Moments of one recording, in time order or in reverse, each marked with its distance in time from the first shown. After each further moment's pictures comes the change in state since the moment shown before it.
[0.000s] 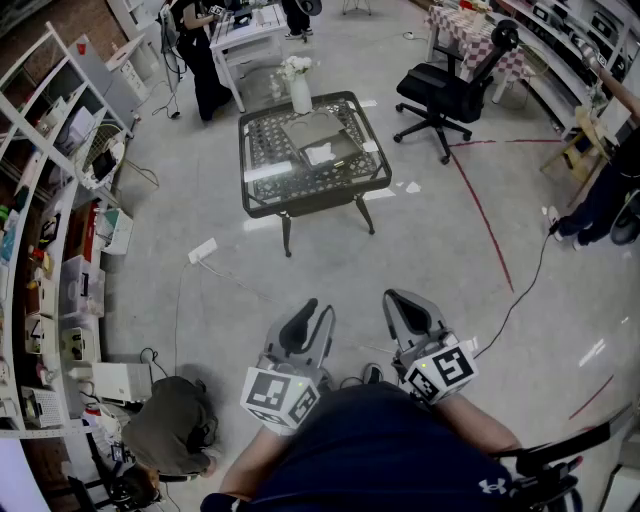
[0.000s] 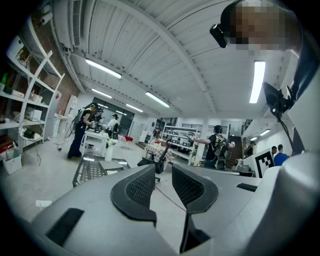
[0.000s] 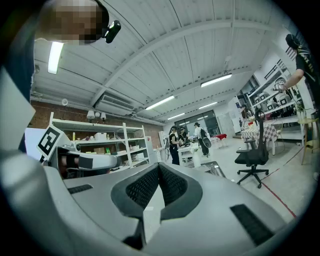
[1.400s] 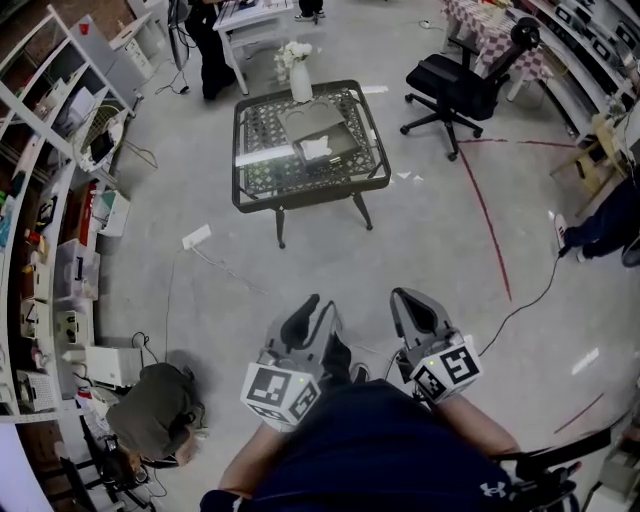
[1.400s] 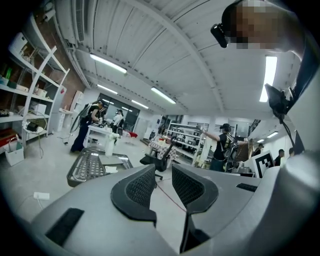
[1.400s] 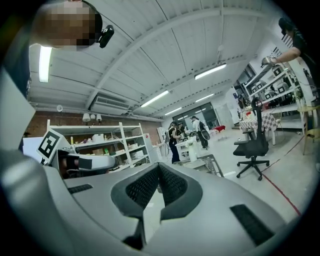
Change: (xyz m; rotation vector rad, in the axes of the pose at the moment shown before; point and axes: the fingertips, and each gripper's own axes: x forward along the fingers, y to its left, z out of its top) left arm 0.082 -0.002 -0.015 -0.047 0.030 0.052; right arm 0.017 -0.091 -0.011 0.071 0.054 0.015
